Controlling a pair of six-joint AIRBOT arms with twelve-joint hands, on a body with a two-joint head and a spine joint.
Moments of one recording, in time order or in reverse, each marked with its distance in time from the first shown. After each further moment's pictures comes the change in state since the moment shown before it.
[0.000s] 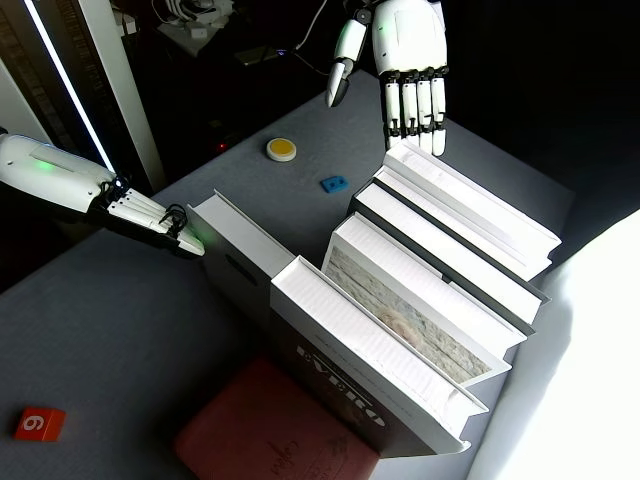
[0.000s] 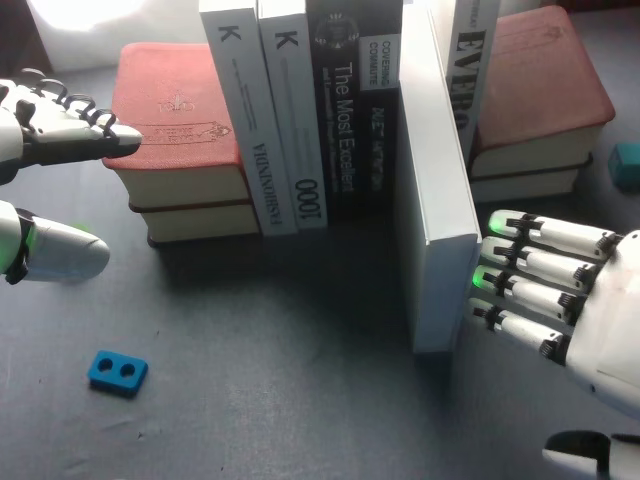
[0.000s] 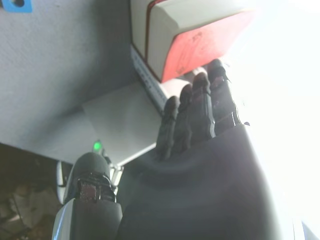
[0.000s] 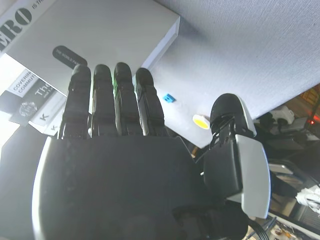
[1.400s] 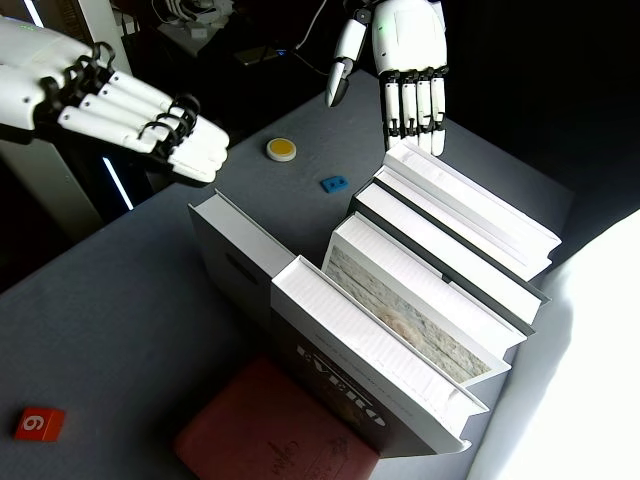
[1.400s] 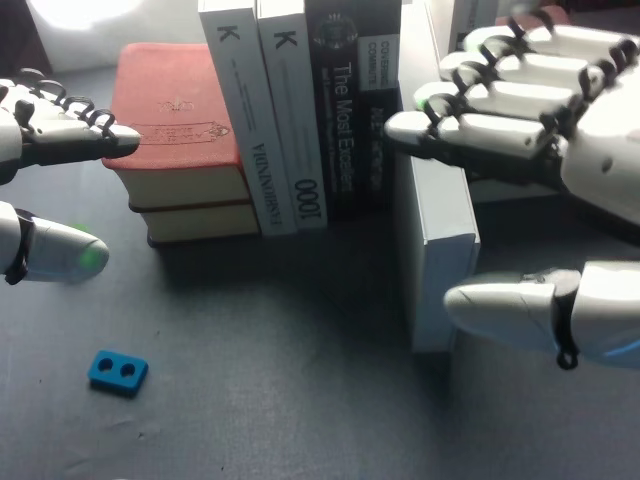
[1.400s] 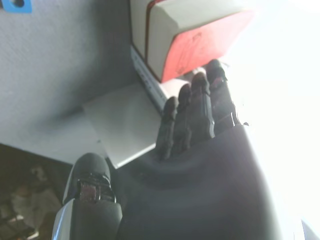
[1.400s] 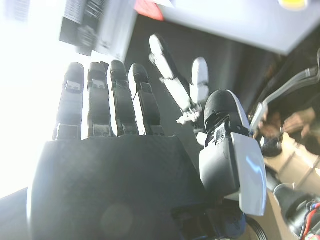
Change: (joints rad) left arm 0.000 0.002 -0.001 0.000 0.000 0.004; right arm 0.546 0.188 -0.007 -0.027 -0.414 0.630
